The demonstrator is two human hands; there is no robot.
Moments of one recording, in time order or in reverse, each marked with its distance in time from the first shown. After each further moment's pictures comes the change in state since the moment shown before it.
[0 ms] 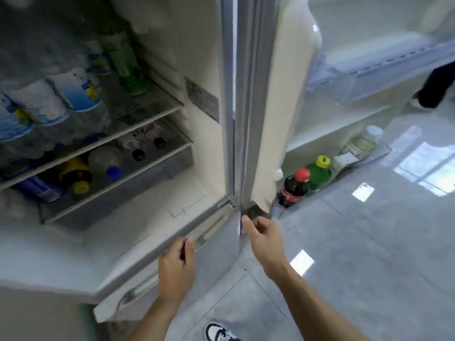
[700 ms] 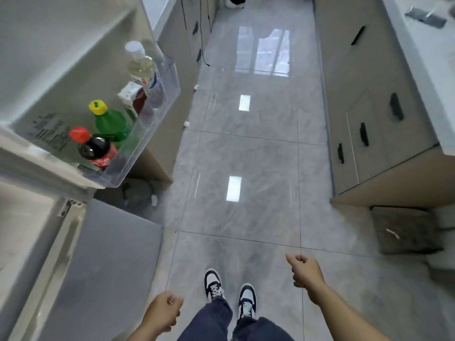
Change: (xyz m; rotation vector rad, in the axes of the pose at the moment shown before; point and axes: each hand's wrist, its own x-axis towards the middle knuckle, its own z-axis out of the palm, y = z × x) left_hand -0.189 -0.025 0.112 0.506 -1.260 -0.497; right_hand -0.290 0.244 -0.276 0.132 0.677 0.933
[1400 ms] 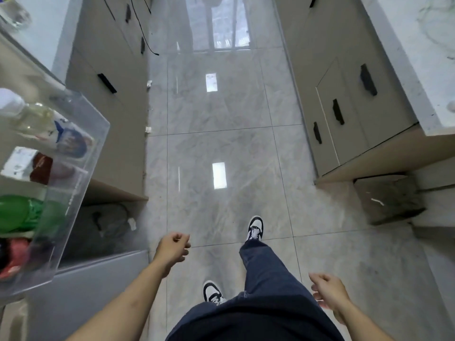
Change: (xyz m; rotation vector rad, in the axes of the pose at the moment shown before) left_hand 0.130 0.263 -0.013 -0.118 -0.067 0.136; right_hand 0.066 0.019 -0.068 0.108 0.098 0.355
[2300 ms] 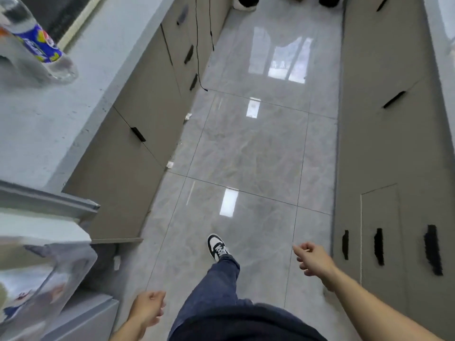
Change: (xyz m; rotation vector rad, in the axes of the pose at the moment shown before) left_hand 0.135 0.174 -0.025 -0.242 0.199 -0.399; right_hand 0.123 -0.546 0.013 -0.386 -0.186 -0.395
